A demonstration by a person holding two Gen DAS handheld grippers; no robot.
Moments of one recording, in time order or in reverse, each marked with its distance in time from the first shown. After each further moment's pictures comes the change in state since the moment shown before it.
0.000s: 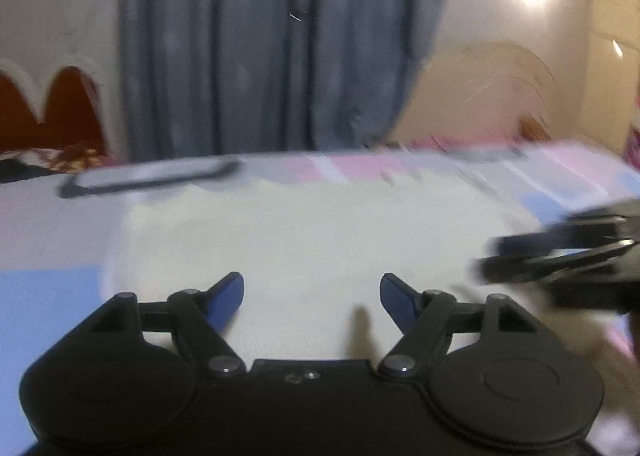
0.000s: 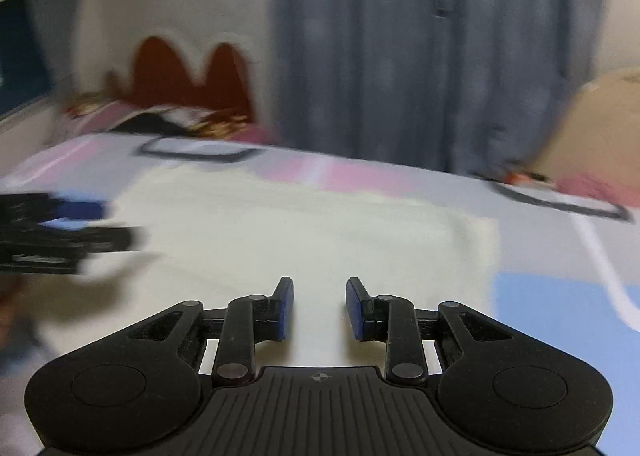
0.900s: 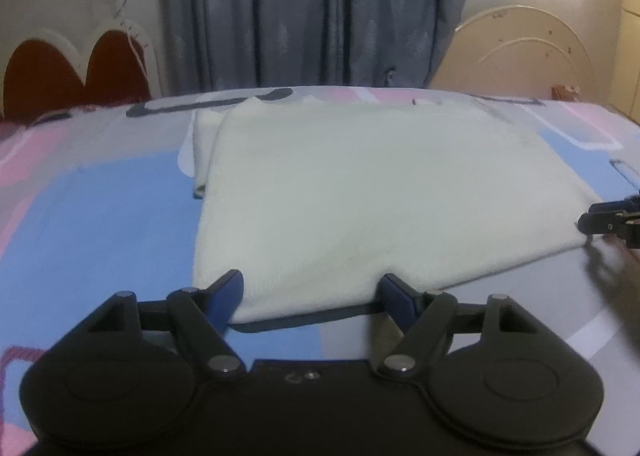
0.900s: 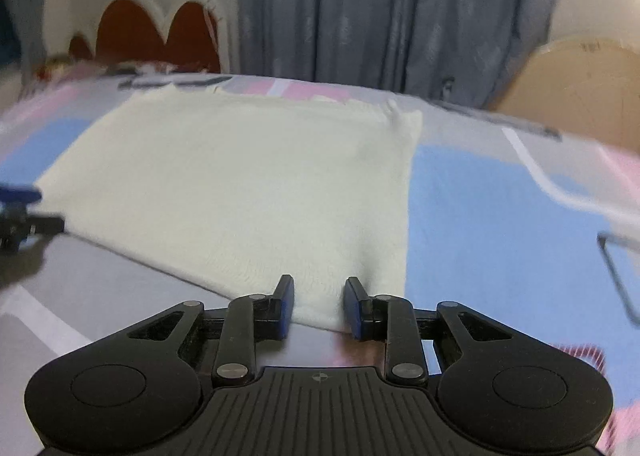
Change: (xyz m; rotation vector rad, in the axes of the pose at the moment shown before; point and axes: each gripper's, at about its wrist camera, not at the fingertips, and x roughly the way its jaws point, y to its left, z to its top) left arm -0.054 0.015 -0.060 -0.069 0.104 0.127; right arm -0.062 -0.002 -0.063 0.059 0.090 -0.185
